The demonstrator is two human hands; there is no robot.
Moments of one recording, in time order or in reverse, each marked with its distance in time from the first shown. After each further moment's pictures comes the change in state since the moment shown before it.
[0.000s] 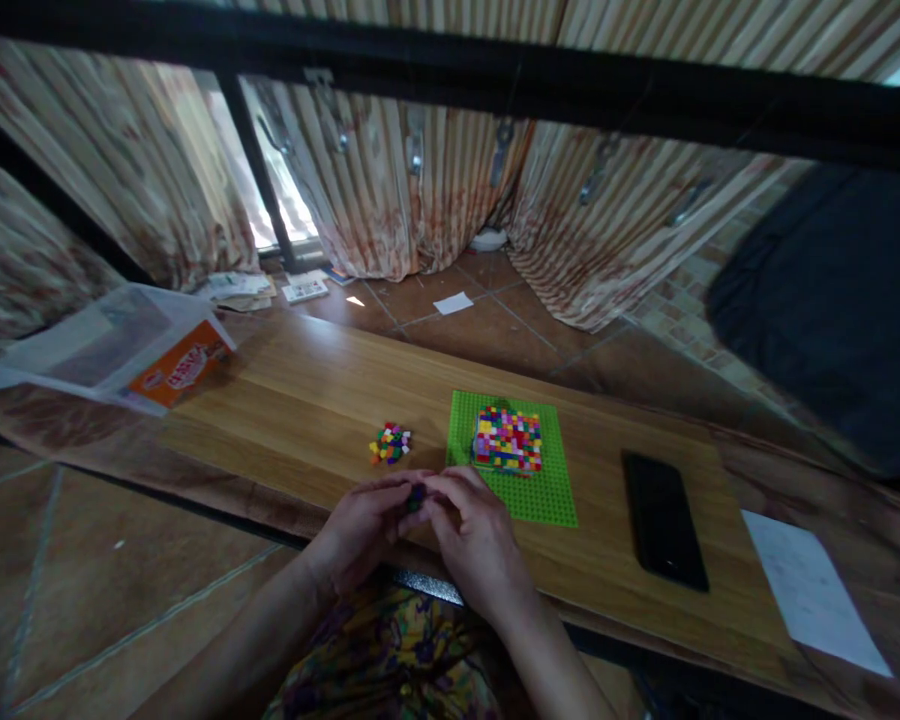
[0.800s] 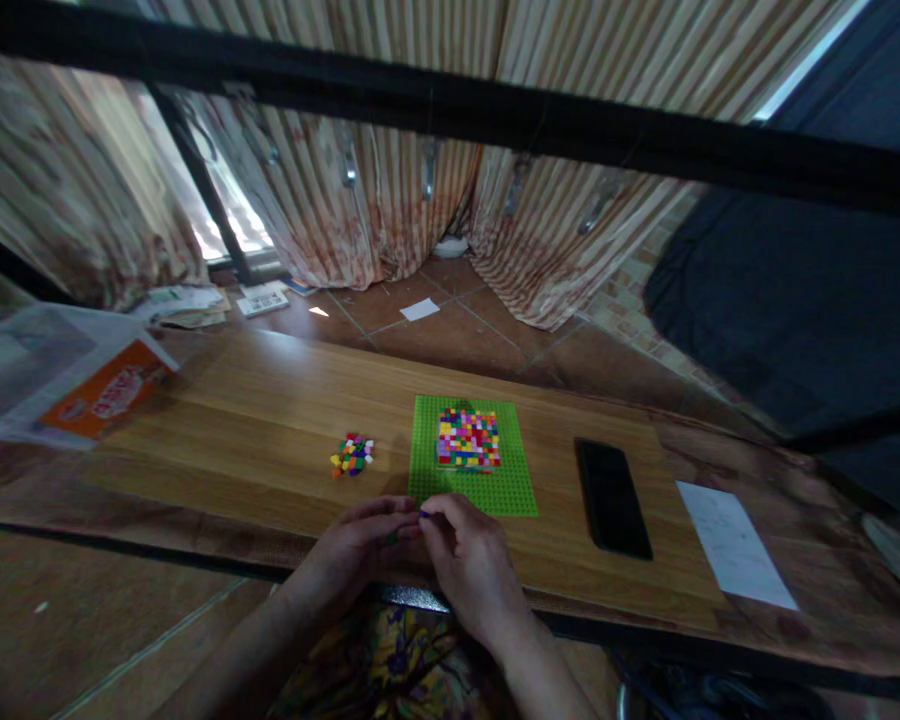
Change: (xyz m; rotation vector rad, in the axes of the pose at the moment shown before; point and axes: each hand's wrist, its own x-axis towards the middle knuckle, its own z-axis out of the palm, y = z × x) left_hand 0.005 -0.025 0.008 0.069 -0.044 -0.106; right_hand -0.028 0.009 -0.020 0.000 0.053 0.156
